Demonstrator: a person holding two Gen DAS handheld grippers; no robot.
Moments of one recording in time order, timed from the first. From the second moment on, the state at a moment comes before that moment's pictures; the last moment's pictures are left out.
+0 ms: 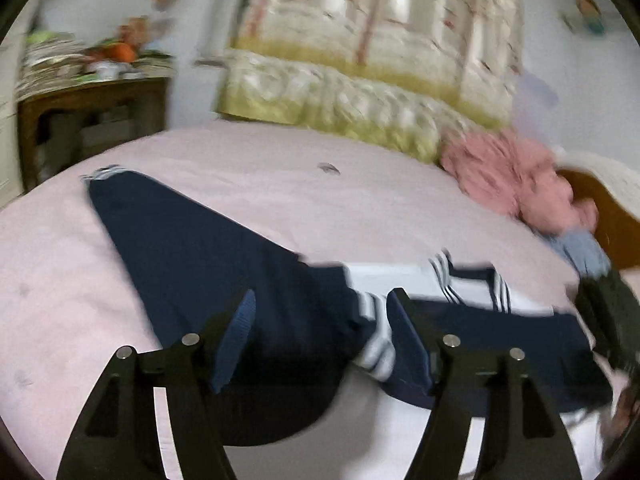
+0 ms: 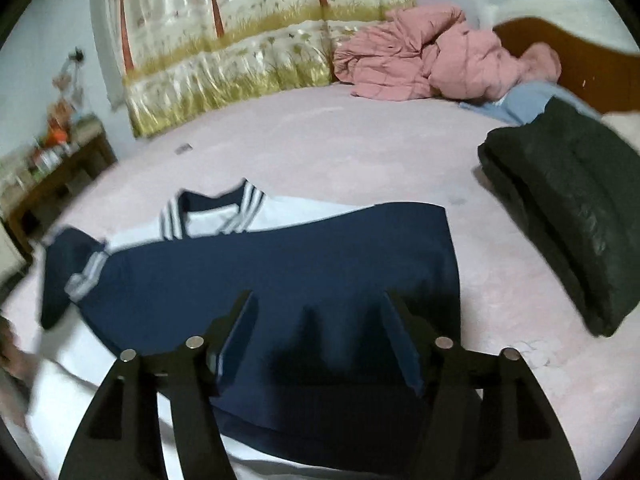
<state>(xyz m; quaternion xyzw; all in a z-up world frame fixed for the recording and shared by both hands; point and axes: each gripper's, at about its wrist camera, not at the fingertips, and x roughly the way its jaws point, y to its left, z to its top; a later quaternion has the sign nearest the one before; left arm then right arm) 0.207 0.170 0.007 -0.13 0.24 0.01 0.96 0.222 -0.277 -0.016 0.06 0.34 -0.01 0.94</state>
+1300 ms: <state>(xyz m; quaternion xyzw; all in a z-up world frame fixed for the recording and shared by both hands) 0.300 0.312 -0.032 -0.20 0.25 -0.08 0.94 0.221 -0.285 -0.027 0.04 0.35 -0.10 0.93</state>
